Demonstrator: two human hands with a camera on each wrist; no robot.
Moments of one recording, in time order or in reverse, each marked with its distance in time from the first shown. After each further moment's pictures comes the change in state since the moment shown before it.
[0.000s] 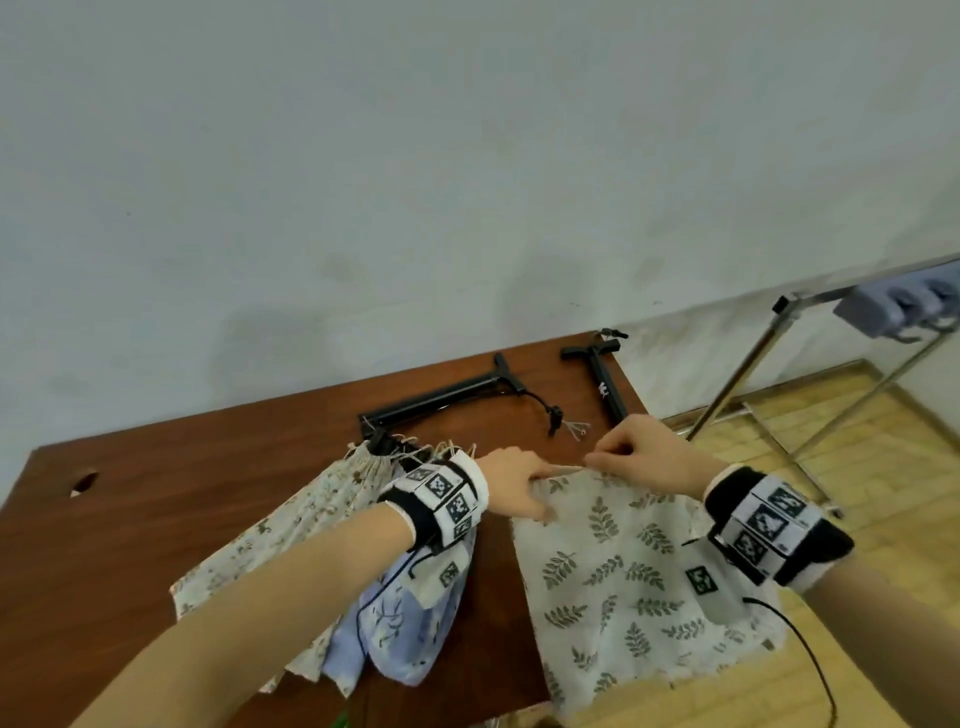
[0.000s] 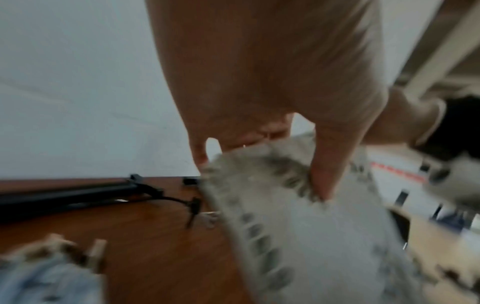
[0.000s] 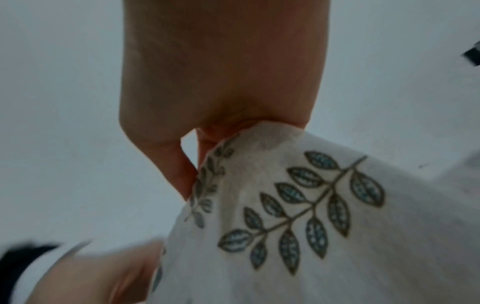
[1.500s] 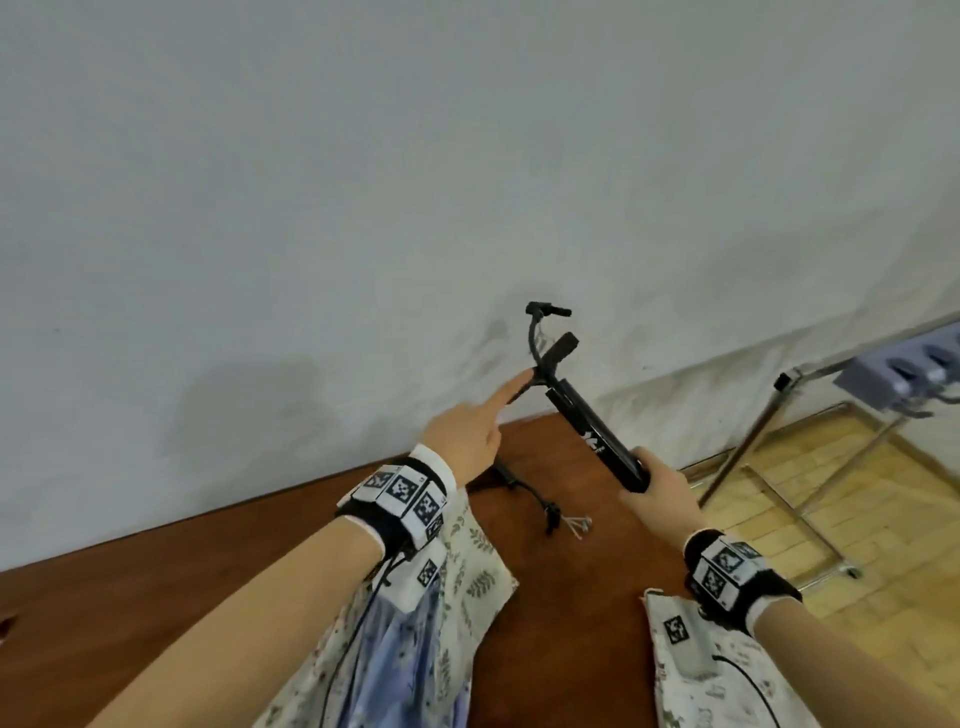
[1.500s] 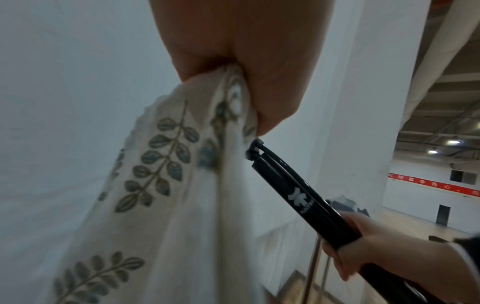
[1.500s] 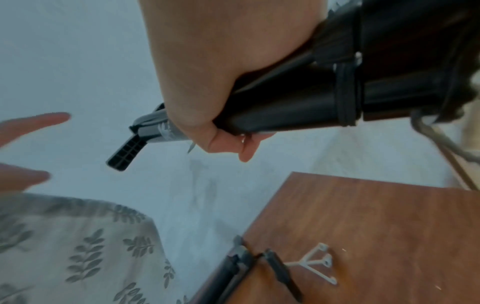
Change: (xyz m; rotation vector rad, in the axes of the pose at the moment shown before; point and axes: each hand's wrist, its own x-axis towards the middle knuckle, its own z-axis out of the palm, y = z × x) left_hand 0.043 -0.045 -0.142 0.165 0.597 -0.087; right_hand 0.100 0.089 -0.016 0.111 0.543 0.301
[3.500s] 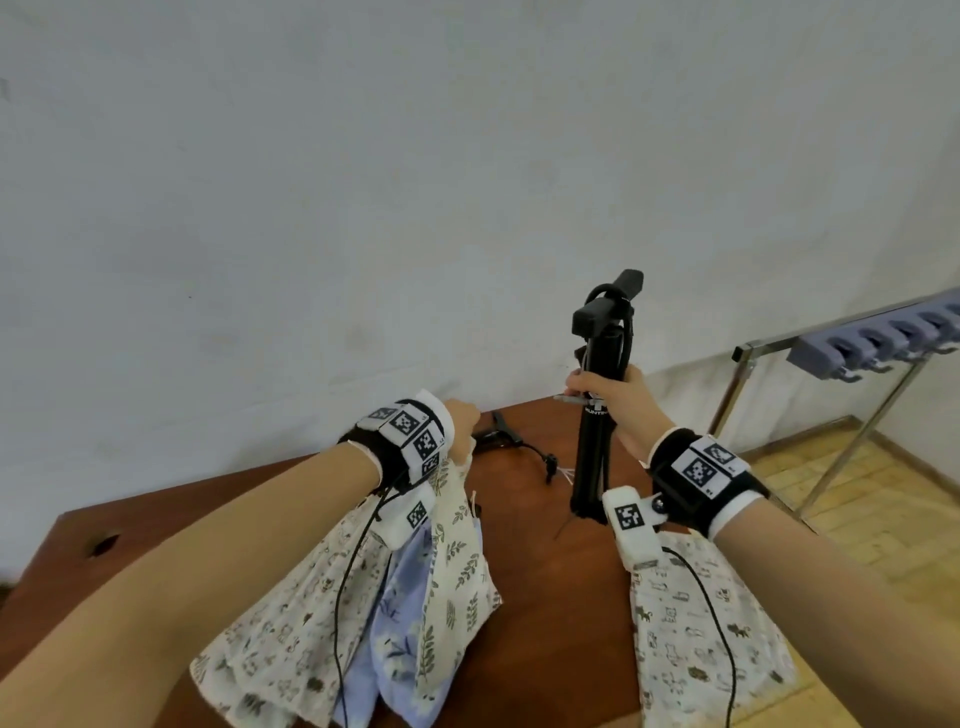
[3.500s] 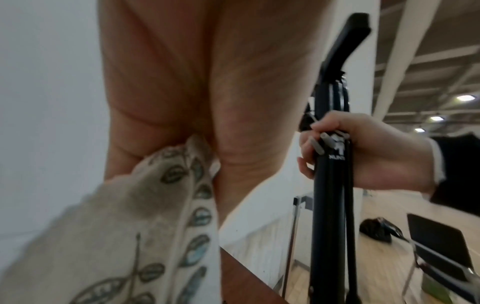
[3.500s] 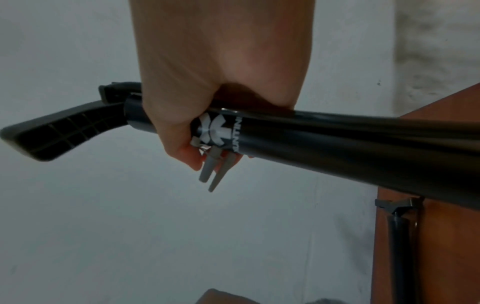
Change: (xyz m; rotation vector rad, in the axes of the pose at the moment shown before) left_hand -0.122 0.067 -0.039 0.370 -0.504 -0.228; right_hand -0.124 -0.130 -0.062 0.959 -0.097 -0.156
